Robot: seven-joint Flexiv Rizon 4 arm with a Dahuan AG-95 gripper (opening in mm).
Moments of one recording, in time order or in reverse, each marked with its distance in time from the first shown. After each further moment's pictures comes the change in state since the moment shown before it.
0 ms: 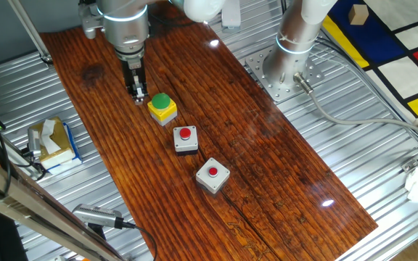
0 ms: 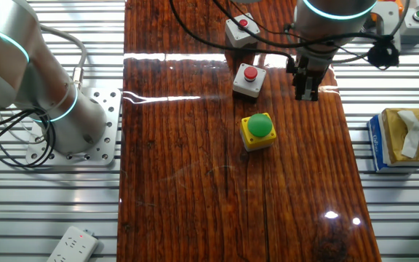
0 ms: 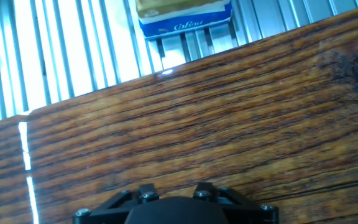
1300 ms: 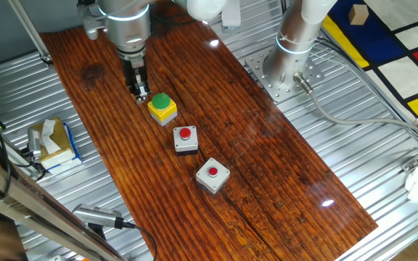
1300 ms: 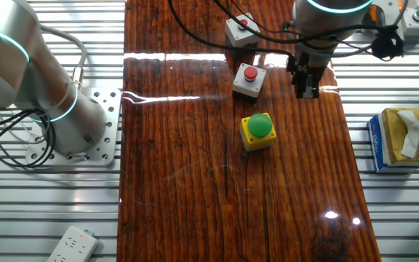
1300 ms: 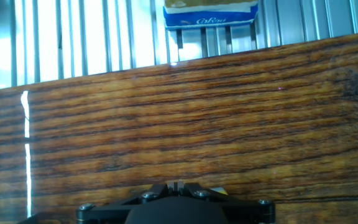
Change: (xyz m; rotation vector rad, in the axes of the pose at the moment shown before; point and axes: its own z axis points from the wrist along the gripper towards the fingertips) arm 0.004 0.001 -0.005 0.008 -0.001 -0.073
